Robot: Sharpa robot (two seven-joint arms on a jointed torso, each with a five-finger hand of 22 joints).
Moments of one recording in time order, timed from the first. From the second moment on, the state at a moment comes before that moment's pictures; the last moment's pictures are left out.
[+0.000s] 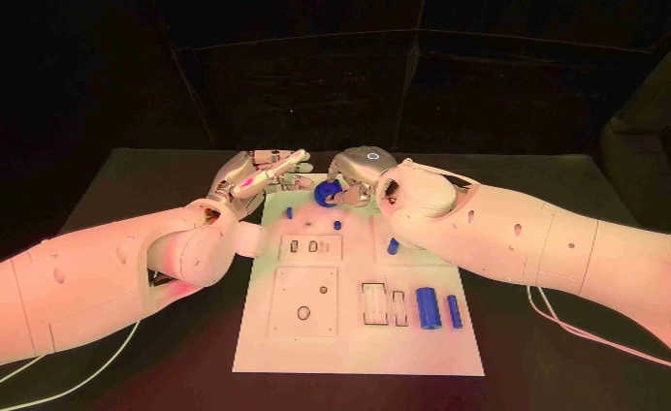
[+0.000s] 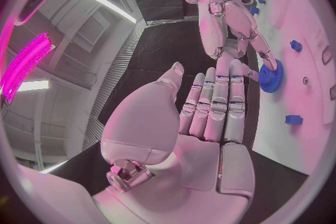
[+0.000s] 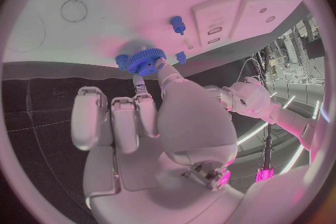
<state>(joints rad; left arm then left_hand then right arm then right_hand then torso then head) 1.22 -0.85 -0.08 1.54 0.03 -0.29 0.50 1.30 0.02 0.09 0.10 0.06 0.95 0.22 0.13 0.07 1.07 0.16 0.13 0.07 1.16 0.10 0.20 0.23 0.17 0.99 0.21 0.28 0.10 1.23 -0.42 0.00 1.24 -1.76 -0.29 -0.25 1.32 -0.01 0.09 0.10 0.19 0.99 0.14 0.11 0.07 1.45 0.05 1.41 1.31 1.47 -0.02 1.52 1.31 0.07 1.43 0.08 1.44 1.25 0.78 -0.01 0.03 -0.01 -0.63</state>
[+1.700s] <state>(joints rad) 1.22 -0.85 -0.08 1.53 0.03 -0.29 0.49 1.30 0.03 0.09 0.09 0.06 0.95 0.22 0.13 0.07 1.07 0.16 0.13 0.07 1.16 0.10 0.20 0.24 0.17 0.99 0.21 0.28 0.10 1.22 -0.51 0.00 1.29 -1.68 -0.30 -0.23 1.12 0.02 -0.11 0.27 0.30 0.93 0.17 0.07 0.07 1.45 0.08 1.40 1.31 1.47 0.00 1.54 1.31 0.07 1.43 0.11 1.46 1.28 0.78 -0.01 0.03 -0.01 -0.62</state>
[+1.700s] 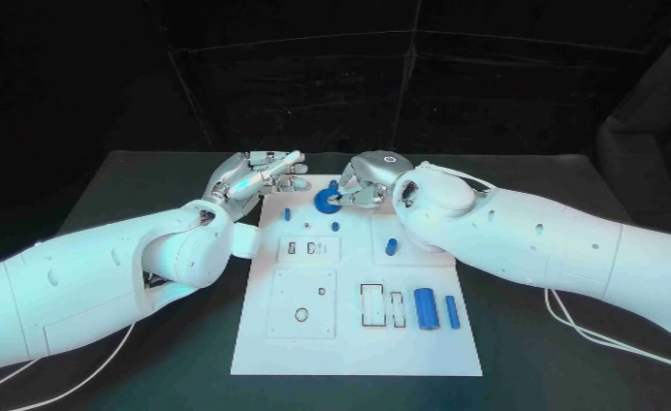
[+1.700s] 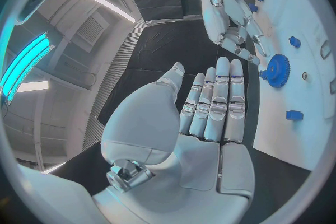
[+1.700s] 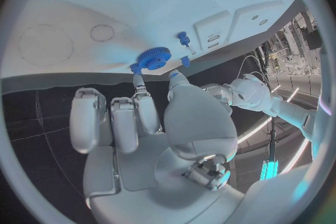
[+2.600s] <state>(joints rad) 1.22 -0.85 -0.08 1.53 0.03 -0.29 0.49 1.31 0.03 0.10 0.09 0.06 0.95 0.23 0.13 0.07 1.07 0.16 0.13 0.07 1.16 0.10 0.20 0.24 0.17 0.99 0.21 0.28 0.10 1.23 -0.87 0.00 1.33 -1.19 -0.32 0.11 1.44 0.00 -0.12 0.07 0.22 0.95 0.16 0.07 0.07 1.39 0.07 1.31 1.31 1.47 0.00 1.52 1.31 0.07 1.40 0.10 1.42 1.20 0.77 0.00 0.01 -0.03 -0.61</state>
